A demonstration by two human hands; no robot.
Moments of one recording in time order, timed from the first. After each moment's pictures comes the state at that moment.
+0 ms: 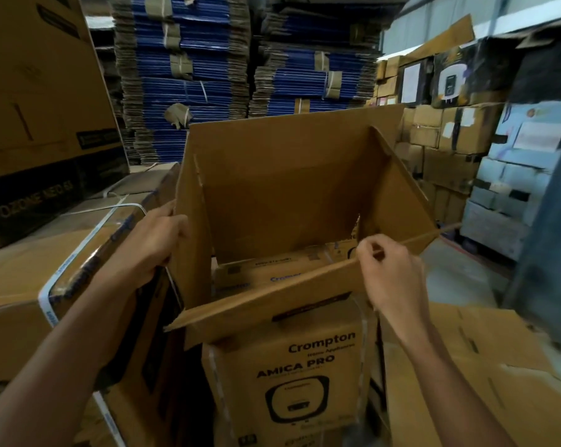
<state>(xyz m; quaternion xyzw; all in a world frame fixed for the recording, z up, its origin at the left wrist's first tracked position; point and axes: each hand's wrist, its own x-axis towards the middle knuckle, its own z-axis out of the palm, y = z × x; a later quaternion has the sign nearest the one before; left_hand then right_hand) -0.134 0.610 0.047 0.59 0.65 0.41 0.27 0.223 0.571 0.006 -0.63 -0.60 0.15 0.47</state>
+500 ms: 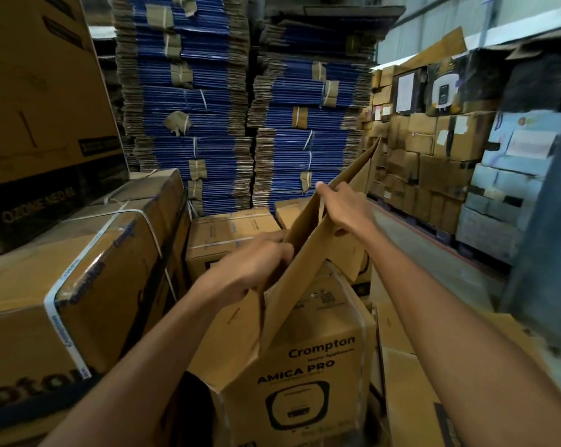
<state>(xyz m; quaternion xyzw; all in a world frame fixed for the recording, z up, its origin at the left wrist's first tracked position) 0.019 0.555 0.075 0.68 0.53 0.30 0.42 0.191 0.689 0.070 -0.63 -0.62 0.22 0.41</state>
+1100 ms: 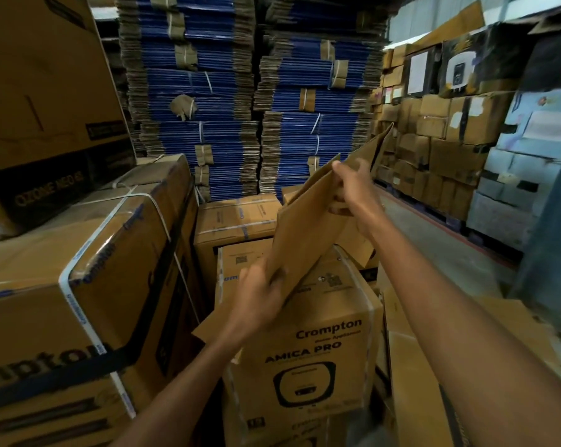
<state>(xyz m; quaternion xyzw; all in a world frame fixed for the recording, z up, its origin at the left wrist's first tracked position) 0.001 0.576 -0.048 0.66 0.60 0.41 0.20 0.190 0.691 0.054 -0.51 -0.52 0.39 0.56</state>
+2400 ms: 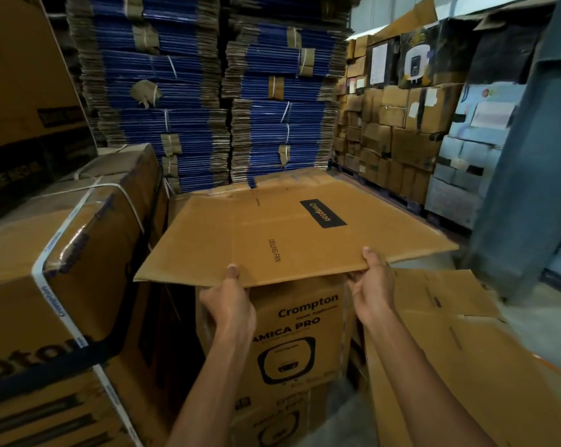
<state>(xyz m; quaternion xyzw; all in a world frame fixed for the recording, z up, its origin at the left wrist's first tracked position) 0.023 0.555 -0.063 0.08 0.42 0.78 0.46 0.213 0.577 -0.084 -0.39 -0.16 0.55 0.73</state>
